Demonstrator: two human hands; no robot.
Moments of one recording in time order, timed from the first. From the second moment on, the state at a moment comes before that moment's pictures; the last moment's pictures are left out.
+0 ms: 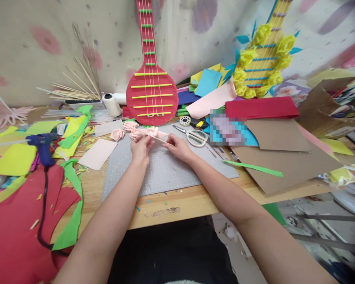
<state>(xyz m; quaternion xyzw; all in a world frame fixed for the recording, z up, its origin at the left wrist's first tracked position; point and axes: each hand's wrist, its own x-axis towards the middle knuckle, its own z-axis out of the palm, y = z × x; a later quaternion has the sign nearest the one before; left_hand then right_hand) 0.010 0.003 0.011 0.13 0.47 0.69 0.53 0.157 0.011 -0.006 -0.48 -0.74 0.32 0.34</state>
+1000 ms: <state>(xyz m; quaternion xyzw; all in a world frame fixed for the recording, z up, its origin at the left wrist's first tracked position) 0.011 0.002 0.014 0.15 0.49 0.68 0.53 0.163 0.012 -0.004 -0.45 -0.81 0.24 0.29</state>
